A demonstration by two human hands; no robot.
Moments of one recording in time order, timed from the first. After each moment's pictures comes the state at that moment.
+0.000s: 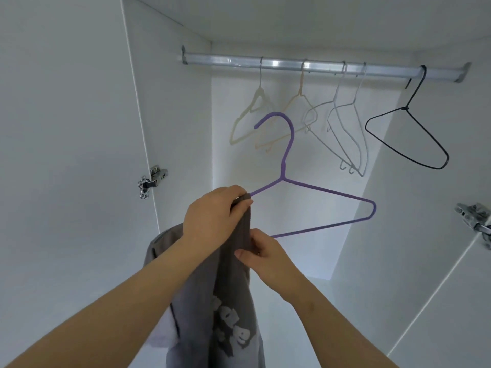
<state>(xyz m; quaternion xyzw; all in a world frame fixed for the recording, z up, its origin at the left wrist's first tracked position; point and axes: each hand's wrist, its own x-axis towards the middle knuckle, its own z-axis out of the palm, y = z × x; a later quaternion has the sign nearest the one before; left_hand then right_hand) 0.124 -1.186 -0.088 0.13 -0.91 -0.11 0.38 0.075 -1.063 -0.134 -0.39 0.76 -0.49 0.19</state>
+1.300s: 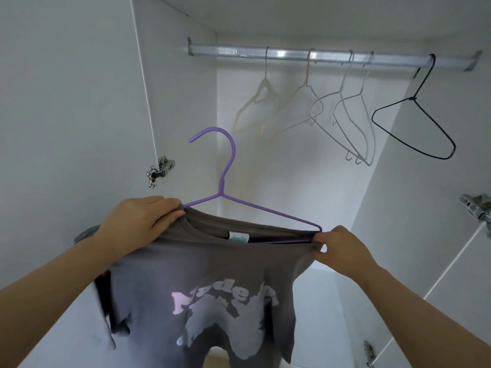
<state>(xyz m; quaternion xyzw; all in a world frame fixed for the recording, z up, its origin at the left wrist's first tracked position) 0.215 -1.282 -0.112 -0.04 -0.91 0.07 0.40 -0.007 -0.978 -0.153 -0.37 0.92 -0.09 -0.05</state>
